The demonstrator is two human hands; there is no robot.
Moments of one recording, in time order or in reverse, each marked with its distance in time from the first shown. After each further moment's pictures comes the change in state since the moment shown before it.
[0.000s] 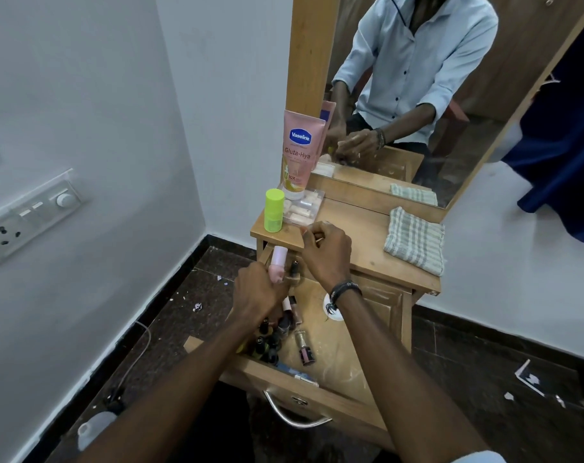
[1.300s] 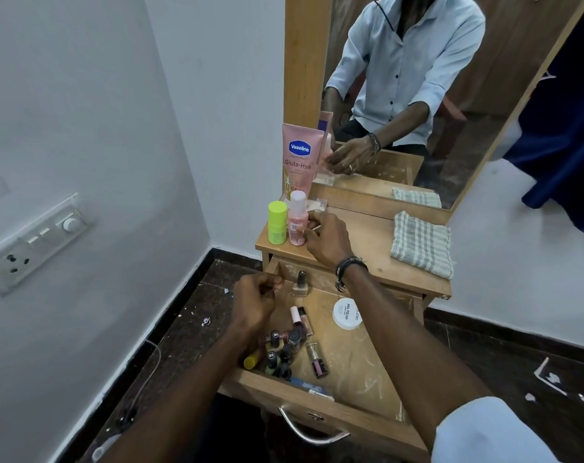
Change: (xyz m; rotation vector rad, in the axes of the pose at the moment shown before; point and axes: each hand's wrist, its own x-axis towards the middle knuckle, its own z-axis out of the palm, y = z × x) left_hand 0.014 -0.031 -0.002 -0.415 0.001 0.154; right_hand 0.051 -0.005 0.008 -0.148 -0.184 -0.071
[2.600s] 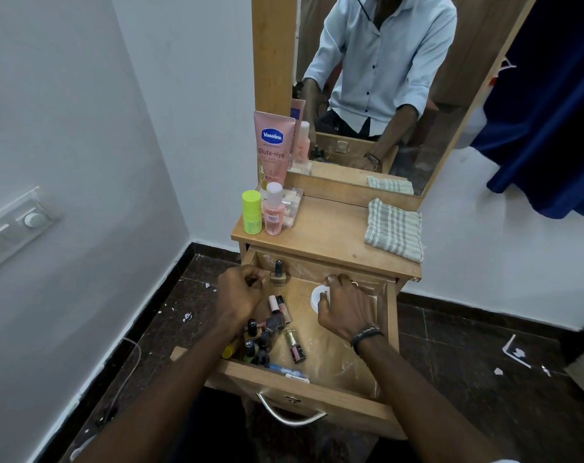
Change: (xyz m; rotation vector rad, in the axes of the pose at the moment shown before) left_hand -0.006 0.007 0.016 0.139 0.043 -0.011; right_hand -0.120 0.104 -0.010 -0.542 -0.113 -0.005
